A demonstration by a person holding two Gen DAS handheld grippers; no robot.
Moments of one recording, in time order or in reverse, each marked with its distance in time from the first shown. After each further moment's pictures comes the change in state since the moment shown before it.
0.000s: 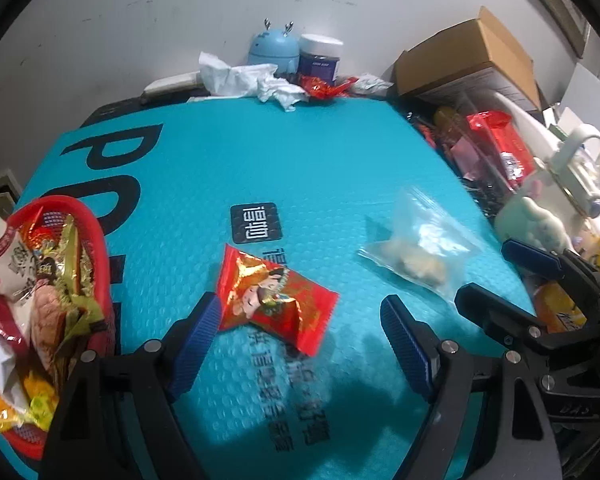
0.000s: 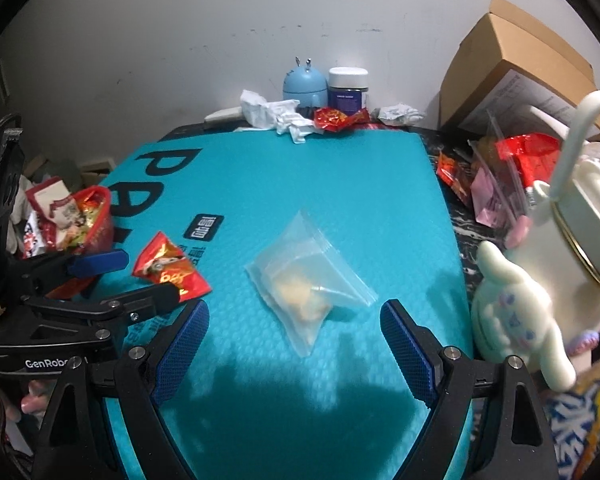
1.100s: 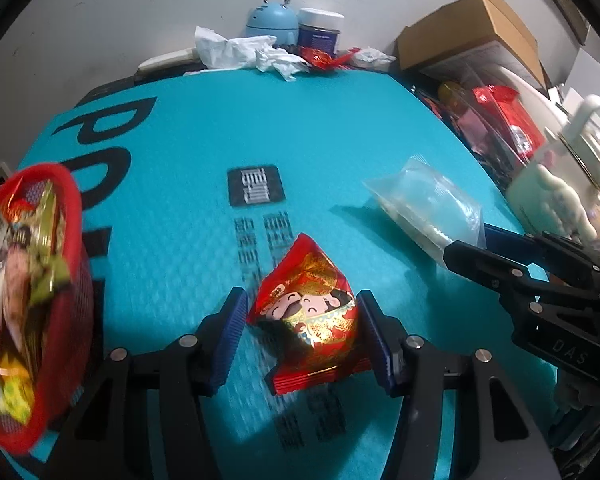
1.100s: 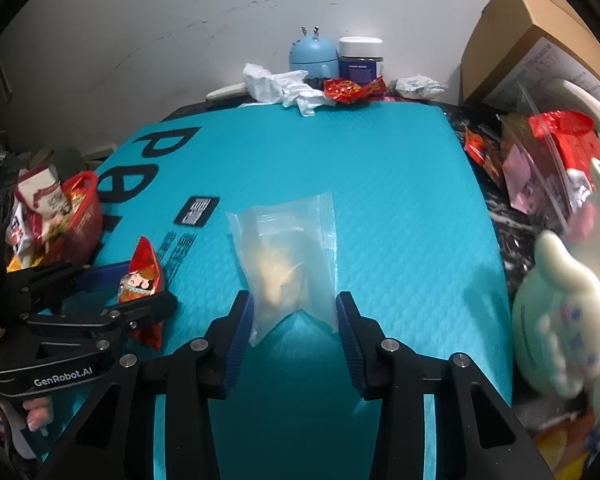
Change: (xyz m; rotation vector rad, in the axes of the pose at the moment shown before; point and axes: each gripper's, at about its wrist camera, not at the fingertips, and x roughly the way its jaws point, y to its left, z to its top) left arm 0.013 0.000 -0.020 0.016 0.060 -0.004; right arm 0.027 -0.004 -0.008 0.013 0.072 0.056
